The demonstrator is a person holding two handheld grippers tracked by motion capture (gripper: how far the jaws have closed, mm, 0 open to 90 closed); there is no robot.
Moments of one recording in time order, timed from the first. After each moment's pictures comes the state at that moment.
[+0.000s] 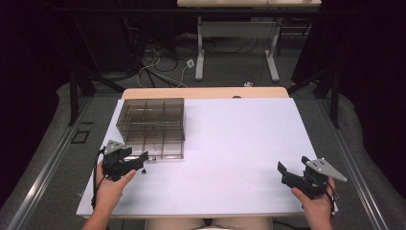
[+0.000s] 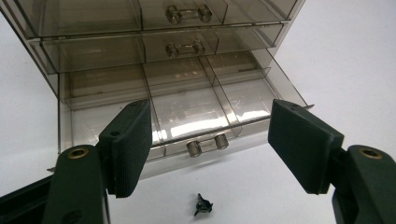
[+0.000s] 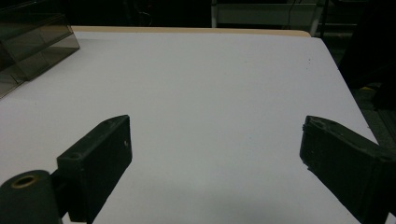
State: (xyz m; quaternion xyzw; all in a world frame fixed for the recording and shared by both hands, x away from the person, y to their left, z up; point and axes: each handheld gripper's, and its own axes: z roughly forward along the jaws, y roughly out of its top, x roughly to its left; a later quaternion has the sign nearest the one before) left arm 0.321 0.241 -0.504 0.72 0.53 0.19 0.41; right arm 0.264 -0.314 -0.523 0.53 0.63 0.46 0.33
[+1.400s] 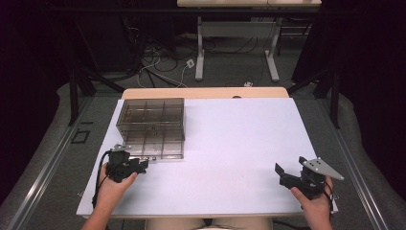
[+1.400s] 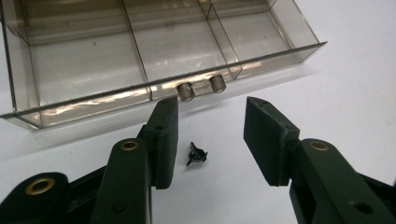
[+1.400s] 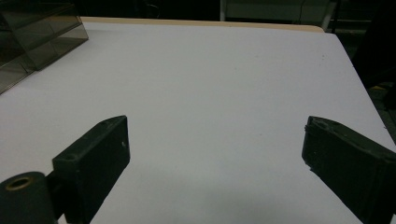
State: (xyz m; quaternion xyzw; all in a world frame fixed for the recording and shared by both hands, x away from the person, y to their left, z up) left arm 0.328 0.240 -0.520 0.76 0.55 0.10 0.33; right arm 0.265 -0.310 -0.524 0.52 0.65 0.45 0.32
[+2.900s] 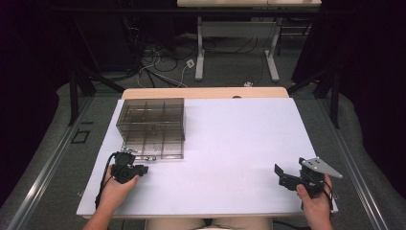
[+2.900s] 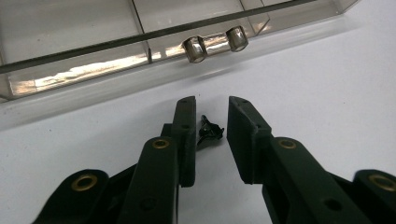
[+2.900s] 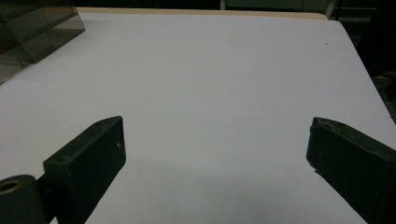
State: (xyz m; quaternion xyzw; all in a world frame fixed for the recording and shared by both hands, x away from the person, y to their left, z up) left arm 0.336 0.234 -0.542 0.78 0.56 0.08 0.28; right arm 0.268 -0.310 -0.526 0.53 0.66 0.44 0.30
